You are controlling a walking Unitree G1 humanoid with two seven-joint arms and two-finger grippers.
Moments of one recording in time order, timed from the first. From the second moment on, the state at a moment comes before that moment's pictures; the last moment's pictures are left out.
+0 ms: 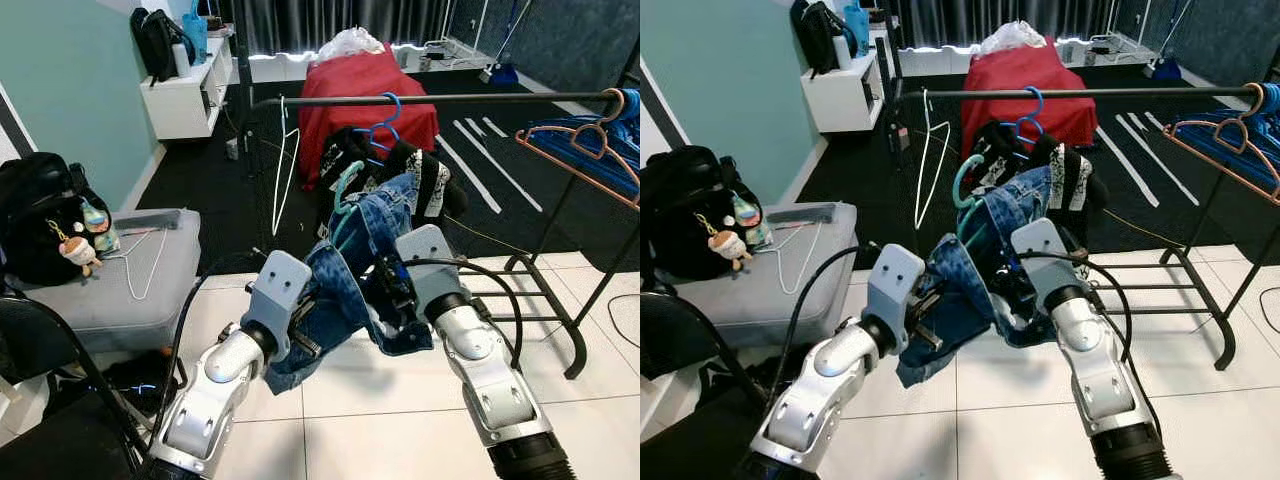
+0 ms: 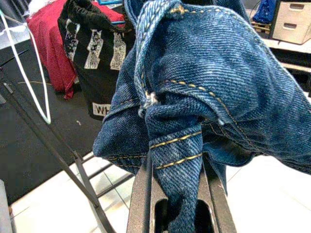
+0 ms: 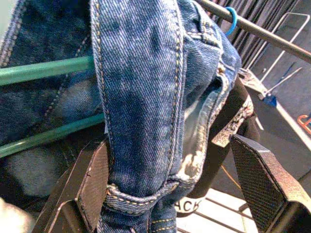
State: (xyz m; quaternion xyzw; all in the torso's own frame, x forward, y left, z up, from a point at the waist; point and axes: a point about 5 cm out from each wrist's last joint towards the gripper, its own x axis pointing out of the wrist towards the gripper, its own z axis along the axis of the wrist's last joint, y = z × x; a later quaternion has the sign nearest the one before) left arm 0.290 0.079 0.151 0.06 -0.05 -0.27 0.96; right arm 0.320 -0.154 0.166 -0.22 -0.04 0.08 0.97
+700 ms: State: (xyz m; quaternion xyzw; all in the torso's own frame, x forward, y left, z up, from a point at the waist) left arm 0.290 0.078 0.151 0.07 -0.05 -0.27 0.96; right arm 0.322 -0.177 0.170 -0.22 -0.04 0.06 0.97
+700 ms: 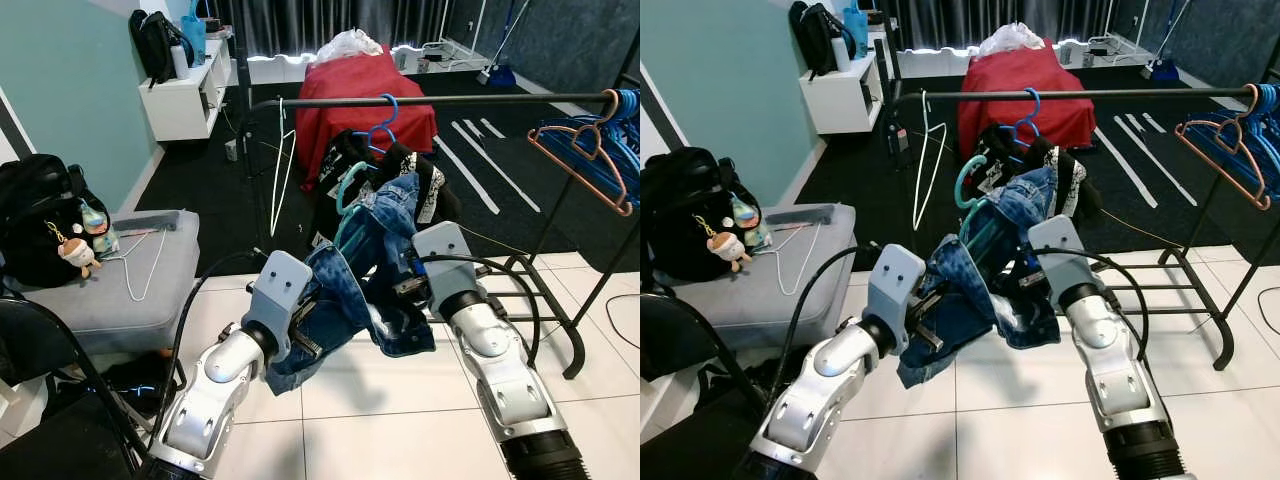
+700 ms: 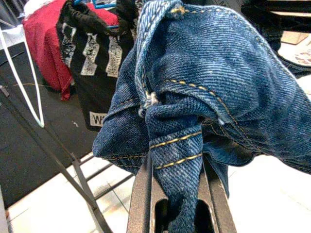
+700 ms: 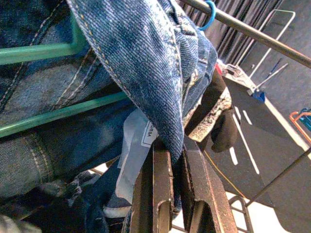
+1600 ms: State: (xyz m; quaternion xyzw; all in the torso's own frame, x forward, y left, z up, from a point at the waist) left arm 0.263 0.126 0.180 0.25 -0.12 -0.49 0.82; right arm 0.311 -0.273 0.229 -0.21 -0.08 -0.07 0.97
